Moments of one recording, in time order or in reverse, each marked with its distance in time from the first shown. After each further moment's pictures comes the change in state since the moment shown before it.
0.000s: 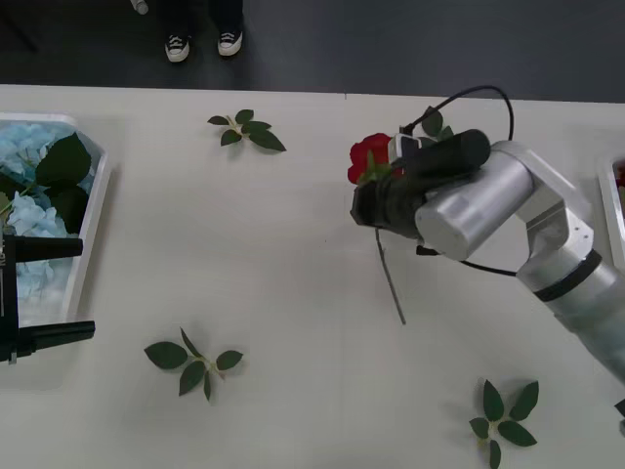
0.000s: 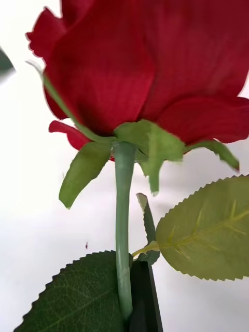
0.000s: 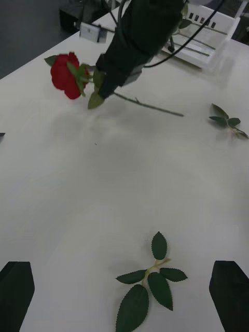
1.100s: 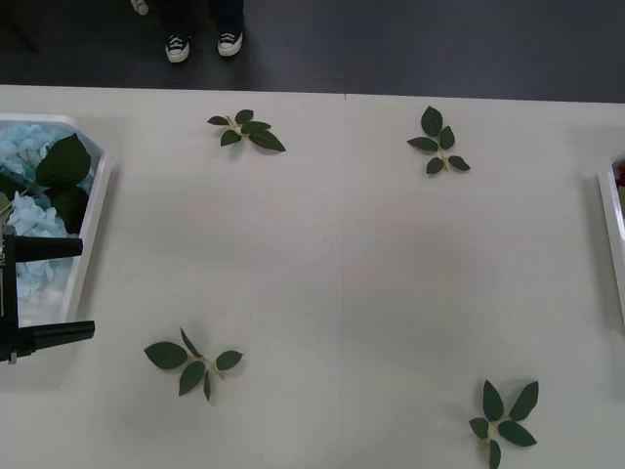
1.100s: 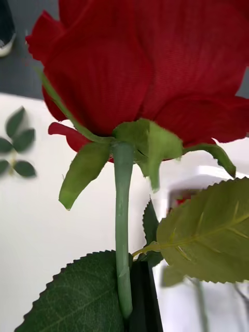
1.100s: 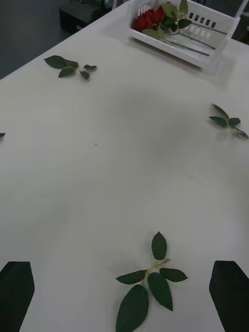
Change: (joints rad) right arm 0.669 -0.467 -0.975 -0.389 -0.383 -0.082 0.776; left arm 0.000 0.000 0.000 0.000 0.000 0.000 0.000
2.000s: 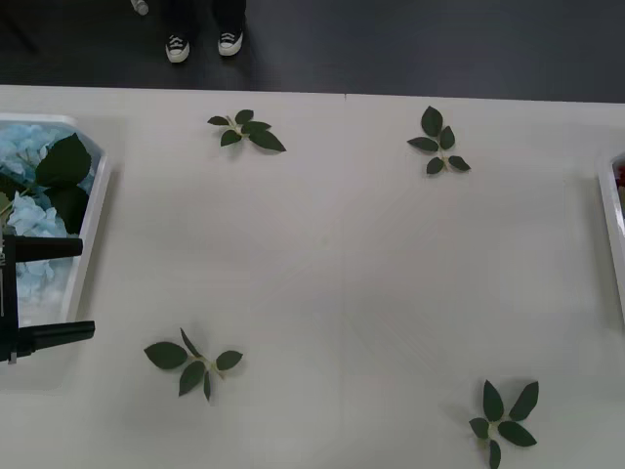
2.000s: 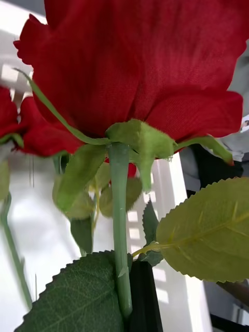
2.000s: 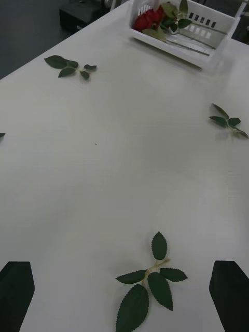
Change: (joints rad) right arm 0.005 0.114 0.102 0.378 0.665 -0.154 -0.119; left arm 0.000 0.000 0.000 0.000 0.000 0.000 0.000
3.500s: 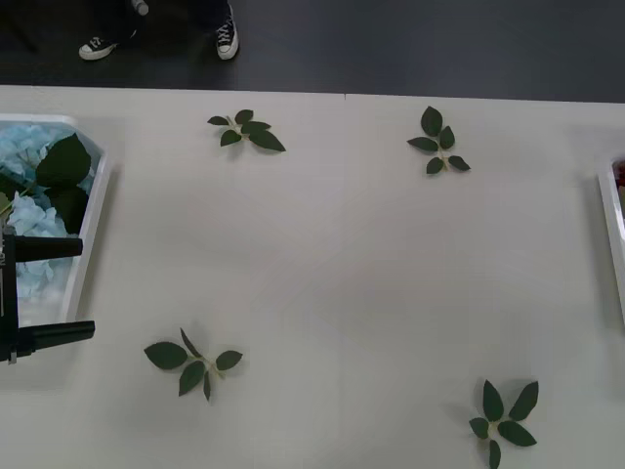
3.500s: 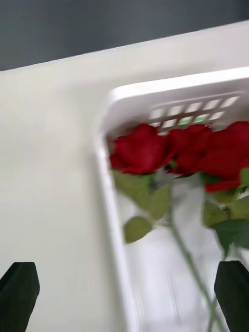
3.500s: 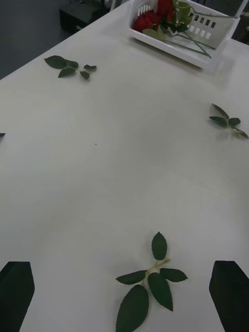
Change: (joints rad) right arm -0.196 -0.027 -0.135 -0.062 -0.616 0.387 0.013; left arm 0.000 0.000 0.000 0.000 0.000 0.000 0.000
